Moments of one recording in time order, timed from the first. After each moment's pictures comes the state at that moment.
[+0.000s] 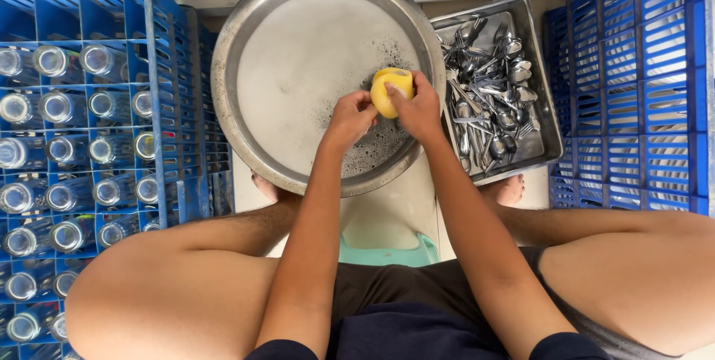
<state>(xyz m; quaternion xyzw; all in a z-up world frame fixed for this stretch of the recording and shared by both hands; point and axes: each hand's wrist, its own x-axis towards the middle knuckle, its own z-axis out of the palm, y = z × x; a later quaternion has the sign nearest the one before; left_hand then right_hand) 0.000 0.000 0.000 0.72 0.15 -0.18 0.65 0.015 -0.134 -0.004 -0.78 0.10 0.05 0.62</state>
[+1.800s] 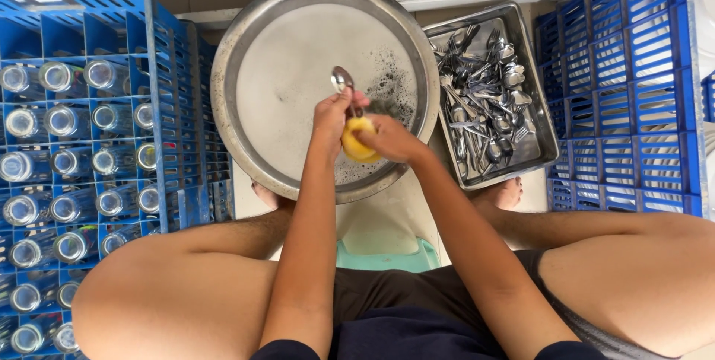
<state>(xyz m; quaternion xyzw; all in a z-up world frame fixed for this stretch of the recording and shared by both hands) -0.002 0.009 0.037 0.55 0.25 -0.13 0.79 -0.009 -0.113 0.041 -0.77 -0.06 0.35 0.54</state>
